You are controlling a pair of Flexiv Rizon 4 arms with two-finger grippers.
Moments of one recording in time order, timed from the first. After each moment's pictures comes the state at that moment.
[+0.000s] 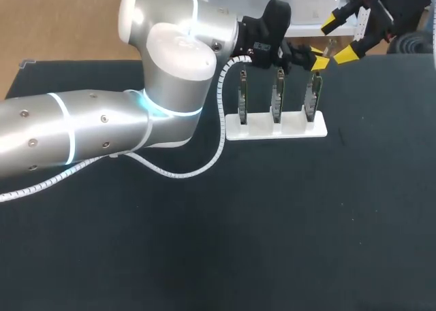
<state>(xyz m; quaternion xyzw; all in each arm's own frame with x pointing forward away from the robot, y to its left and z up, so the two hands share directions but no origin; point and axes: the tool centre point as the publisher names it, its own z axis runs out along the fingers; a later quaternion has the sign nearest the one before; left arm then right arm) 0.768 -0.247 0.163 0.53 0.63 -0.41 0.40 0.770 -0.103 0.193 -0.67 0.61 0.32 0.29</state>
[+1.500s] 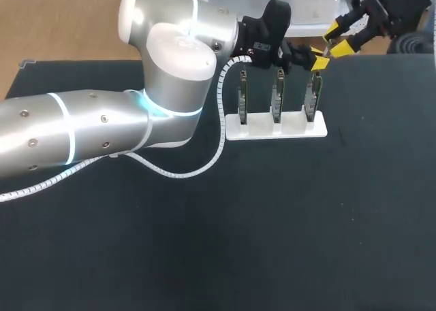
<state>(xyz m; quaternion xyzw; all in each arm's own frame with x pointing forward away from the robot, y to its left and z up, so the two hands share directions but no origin) 0.768 -0.247 0.163 0.53 0.63 -0.41 0.40 0.770 -0.103 0.192 -0.67 0.62 0.31 0.28</state>
